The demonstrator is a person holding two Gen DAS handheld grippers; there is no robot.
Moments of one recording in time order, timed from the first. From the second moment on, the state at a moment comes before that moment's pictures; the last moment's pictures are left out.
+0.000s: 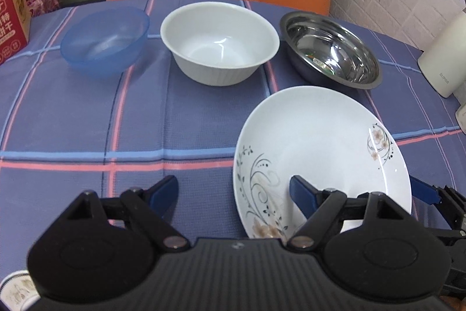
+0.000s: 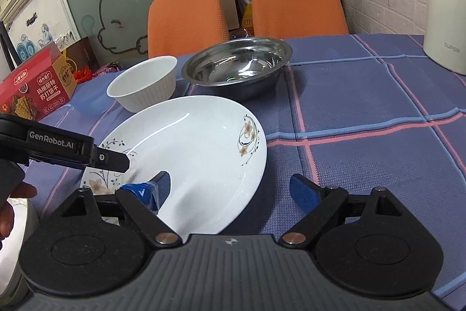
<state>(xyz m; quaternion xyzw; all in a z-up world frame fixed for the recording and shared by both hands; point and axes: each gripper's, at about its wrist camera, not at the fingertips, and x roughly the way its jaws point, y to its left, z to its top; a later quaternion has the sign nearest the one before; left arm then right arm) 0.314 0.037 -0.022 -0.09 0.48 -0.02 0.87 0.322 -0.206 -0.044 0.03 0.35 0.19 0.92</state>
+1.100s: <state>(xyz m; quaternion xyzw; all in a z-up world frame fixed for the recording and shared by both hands) 0.273 0.027 0.012 -0.06 0.41 -0.05 0.91 0.287 -0.163 -0.023 0.05 0.29 0.17 0.94</state>
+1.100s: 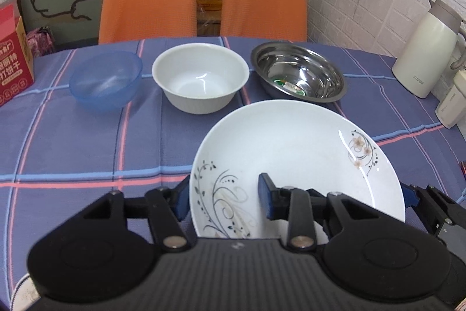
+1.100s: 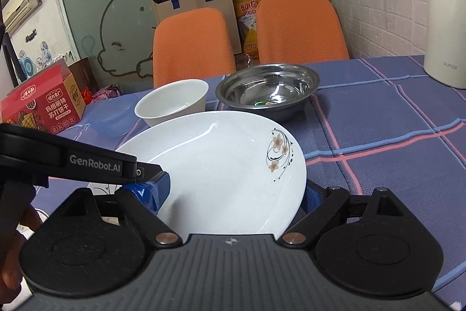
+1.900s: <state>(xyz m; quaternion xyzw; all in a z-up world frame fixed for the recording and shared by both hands) 0.107 0.167 0.015 -0.11 0.39 0.06 0.91 0.171 -0.040 -0.019 0.02 0.28 0.28 0.92</state>
